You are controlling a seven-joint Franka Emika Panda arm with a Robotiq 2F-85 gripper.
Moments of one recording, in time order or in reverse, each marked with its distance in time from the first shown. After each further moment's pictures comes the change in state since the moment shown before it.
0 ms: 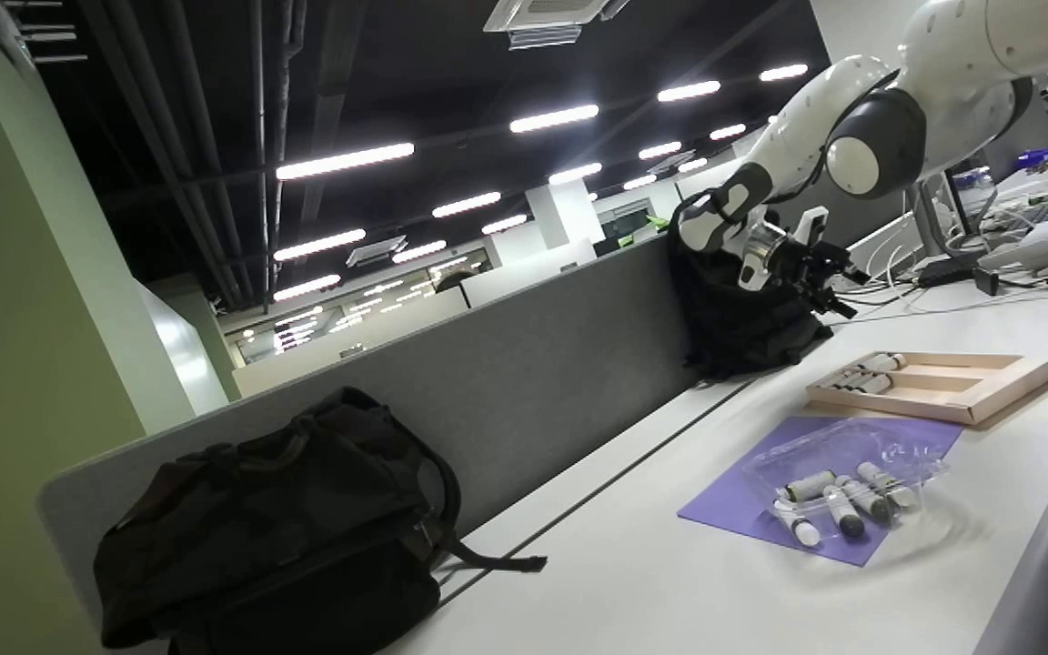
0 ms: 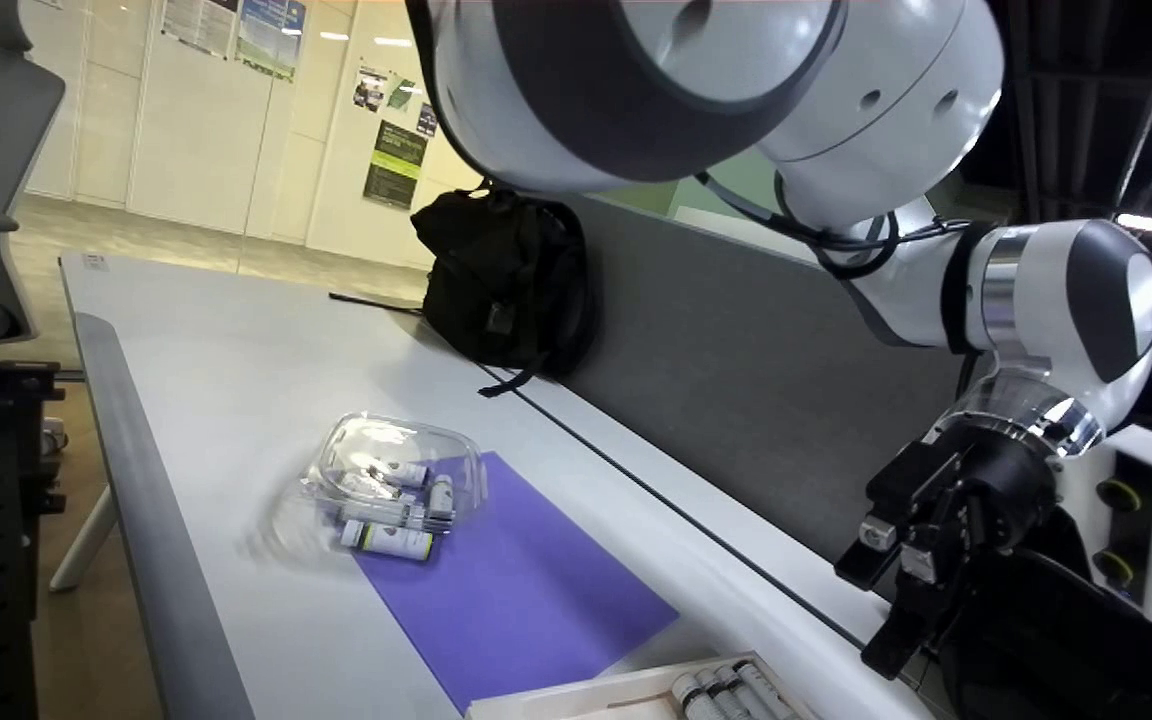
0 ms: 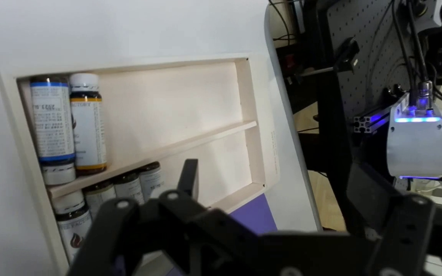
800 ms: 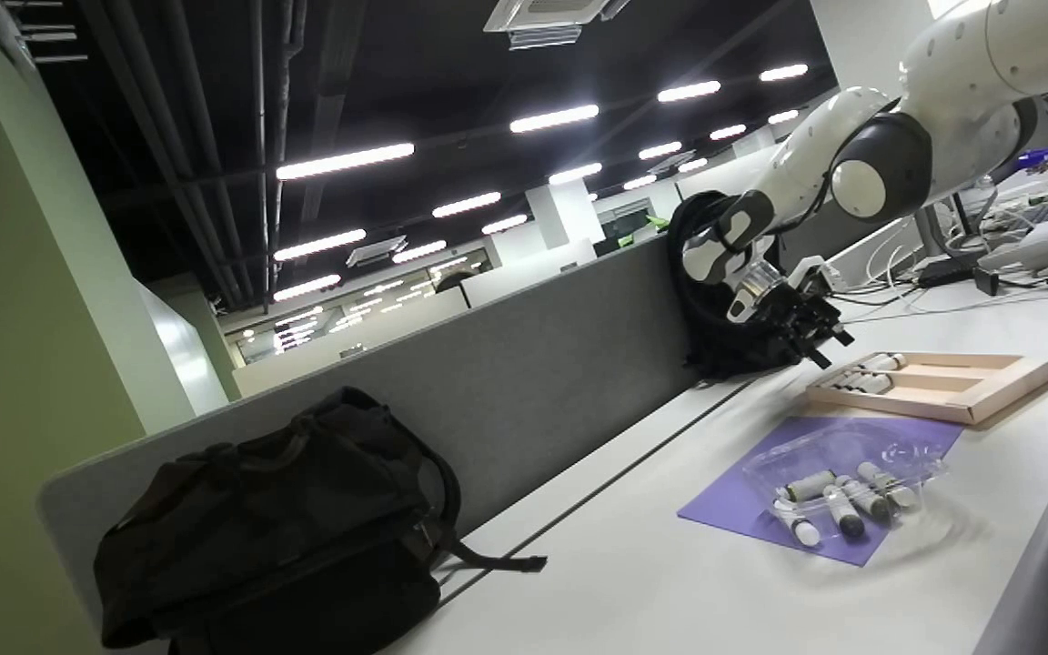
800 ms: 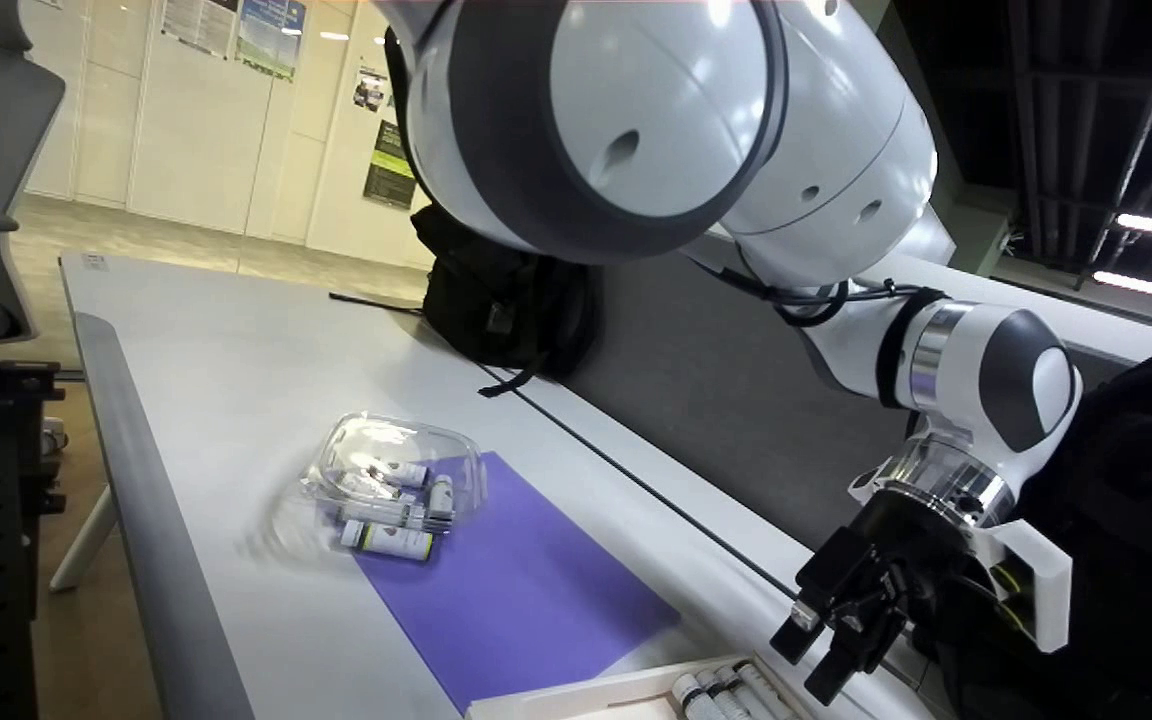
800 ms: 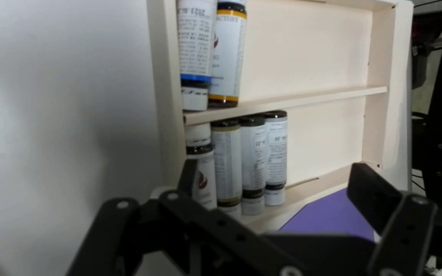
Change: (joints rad) arm 0.017 0.086 0.033 -0.009 0.084 0.282 0.008
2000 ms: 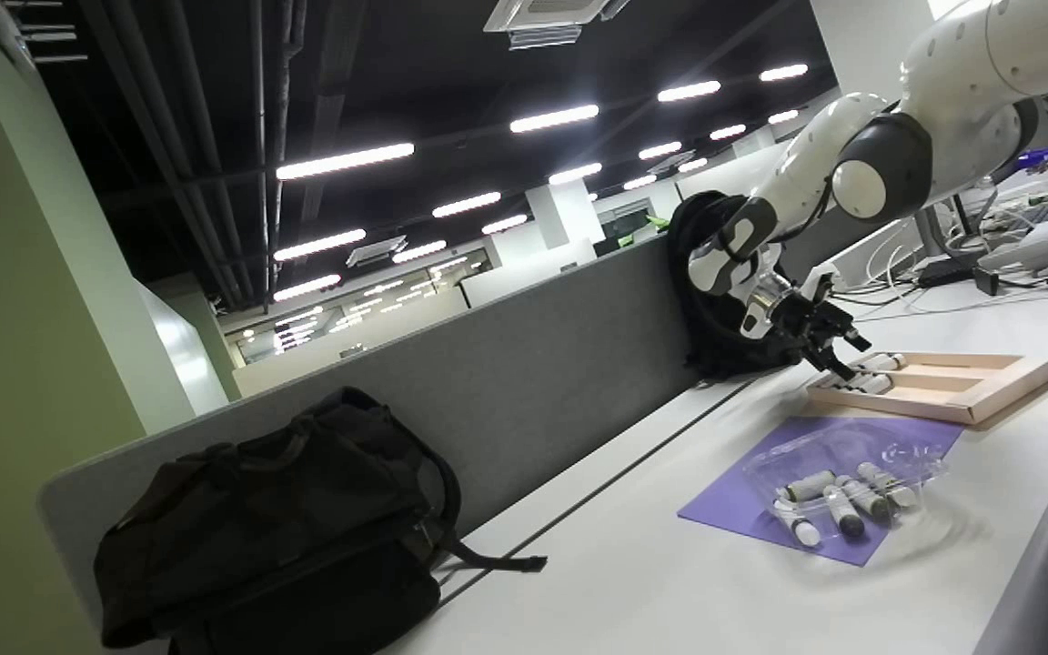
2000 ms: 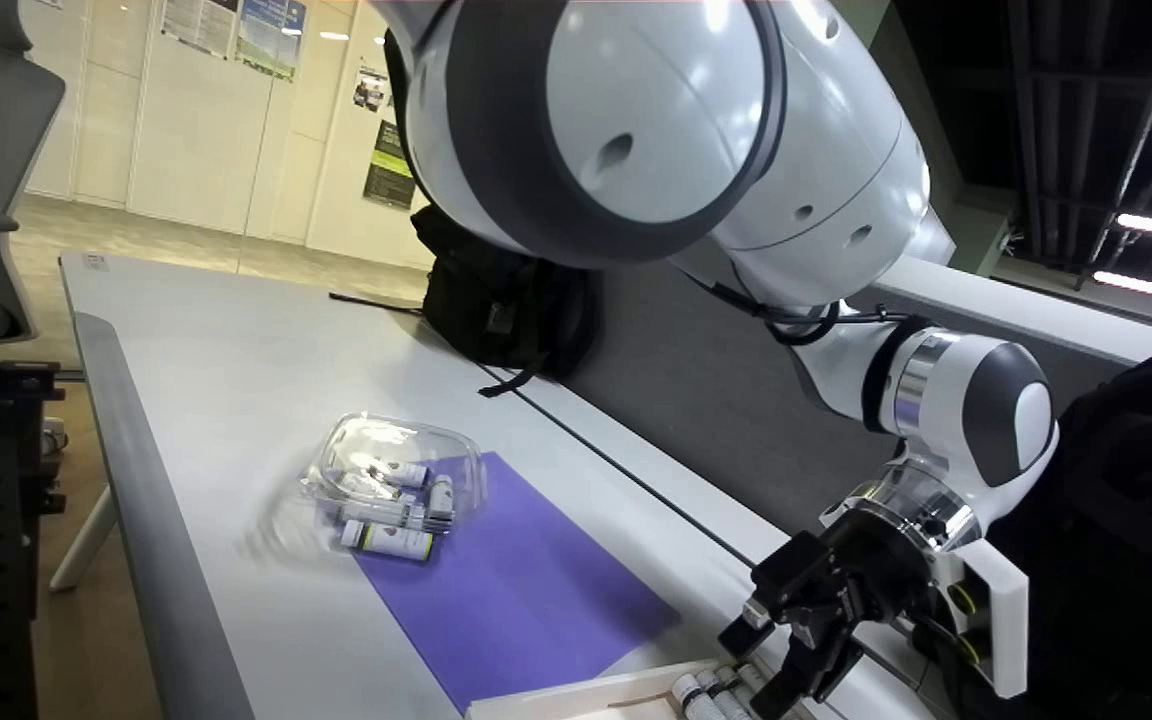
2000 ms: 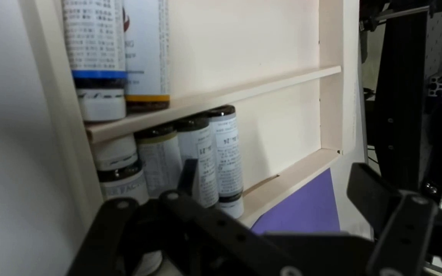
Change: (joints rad) arm -0.003 0.004 0.005 -0.059 0.018 -0.117 0.071
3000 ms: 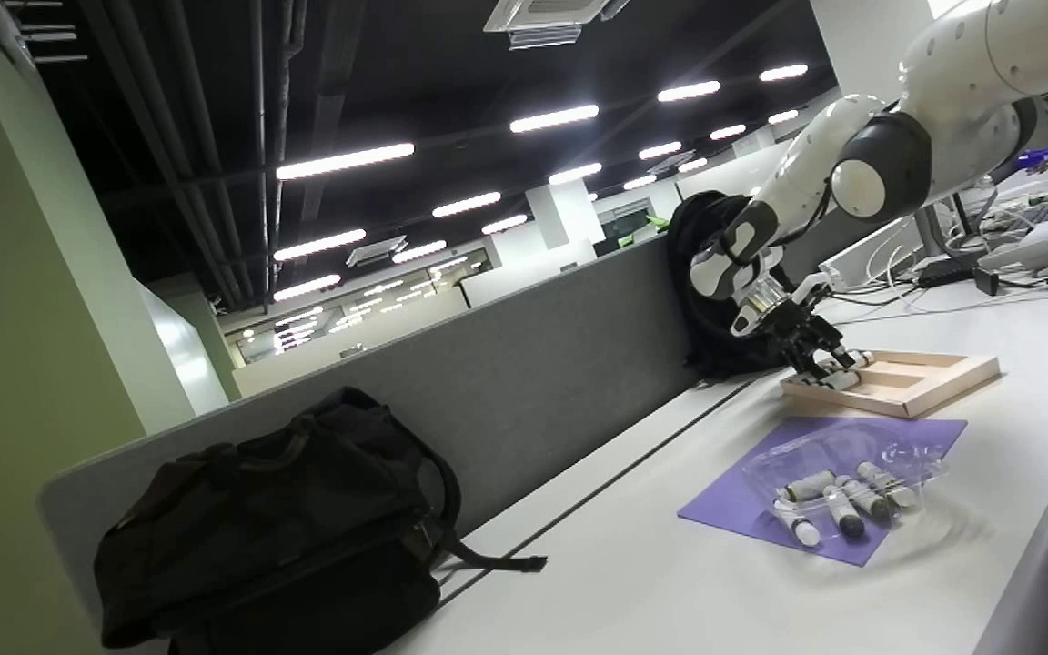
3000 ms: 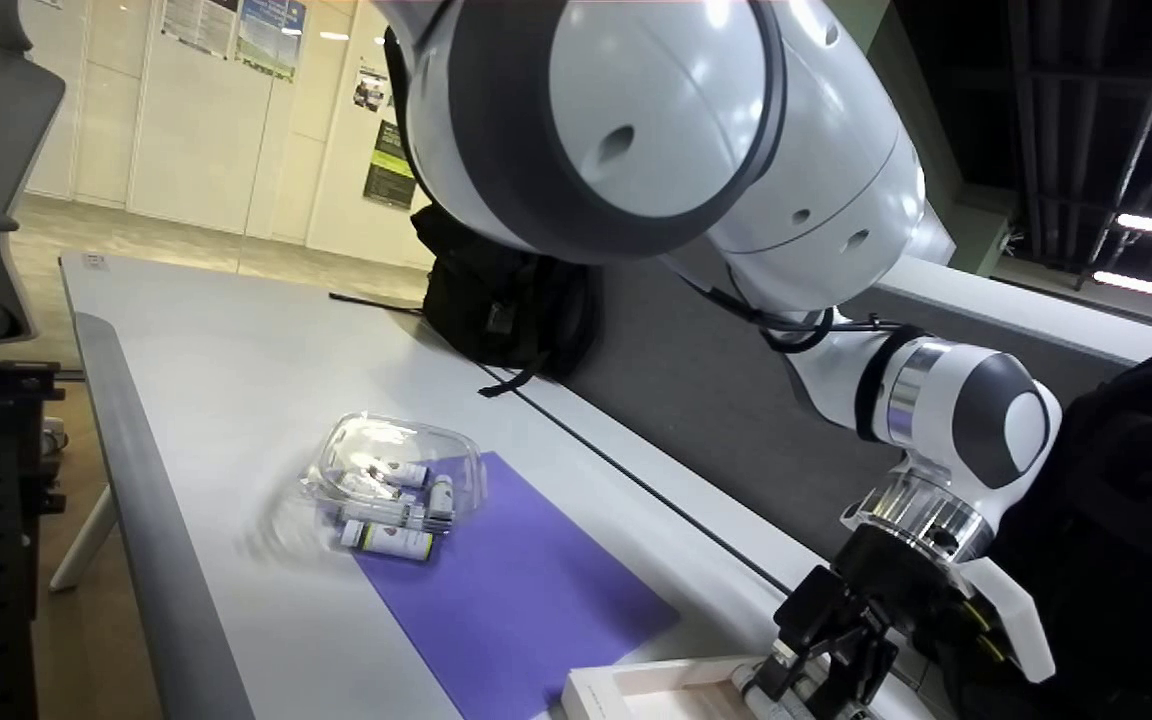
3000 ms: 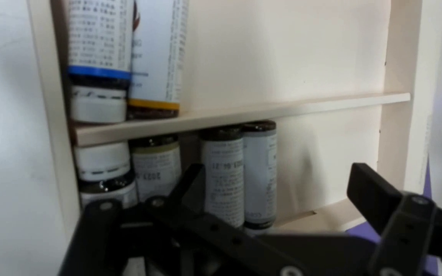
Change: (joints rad) arm 0.004 -0.004 -0.004 -0.030 -0.010 0.270 0.010
